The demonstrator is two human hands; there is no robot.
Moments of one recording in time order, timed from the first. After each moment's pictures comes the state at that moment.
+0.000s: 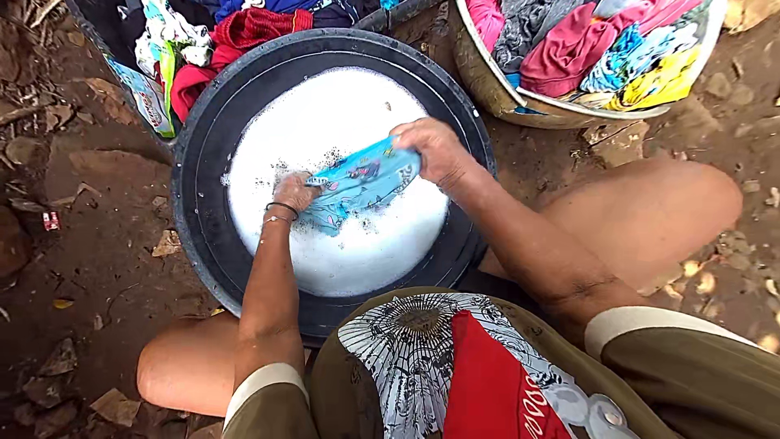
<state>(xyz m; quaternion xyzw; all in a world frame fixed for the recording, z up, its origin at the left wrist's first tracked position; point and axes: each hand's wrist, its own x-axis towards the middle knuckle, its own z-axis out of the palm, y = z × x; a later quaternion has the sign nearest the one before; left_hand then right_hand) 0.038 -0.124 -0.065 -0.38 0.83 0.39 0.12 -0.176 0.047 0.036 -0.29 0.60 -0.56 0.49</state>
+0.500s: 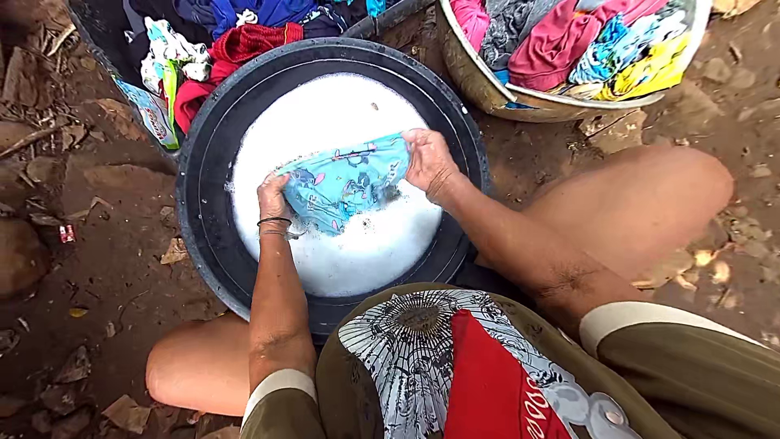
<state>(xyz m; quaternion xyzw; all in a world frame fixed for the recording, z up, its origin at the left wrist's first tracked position) 0.053 -0.108 -0.063 -0.47 0.50 0.66 -0.28 -0.174 0.063 -0.001 -0.04 0.57 -0.66 0.50</state>
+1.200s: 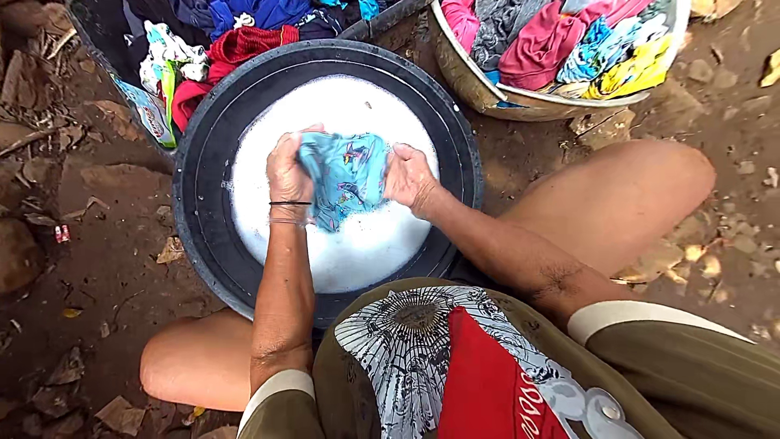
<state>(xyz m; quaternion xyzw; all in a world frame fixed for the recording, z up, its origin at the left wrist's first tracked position) 0.002 -0.074 0.014 -0.27 0.46 0.77 -0.34 -0.143 0.074 0.002 0.05 0.50 -0.65 0.57</state>
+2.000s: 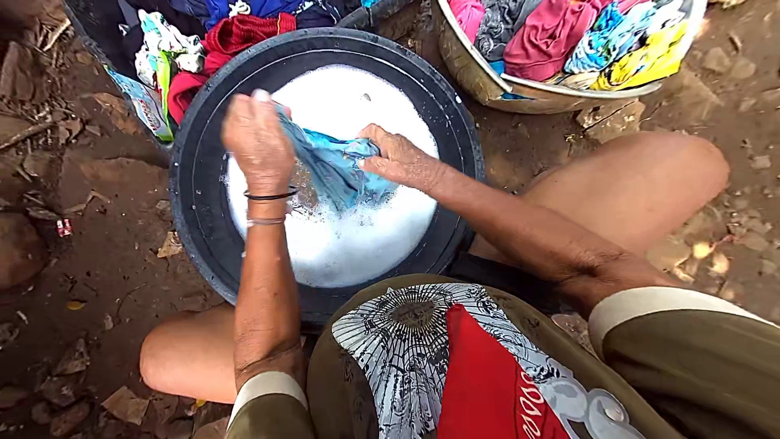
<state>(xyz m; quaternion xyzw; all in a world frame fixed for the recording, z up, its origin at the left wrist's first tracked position) 0.009 -0.084 0.084 -0.41 0.76 0.37 -0.34 -0.155 0.065 0.041 -0.52 0.70 -0.33 0.36</state>
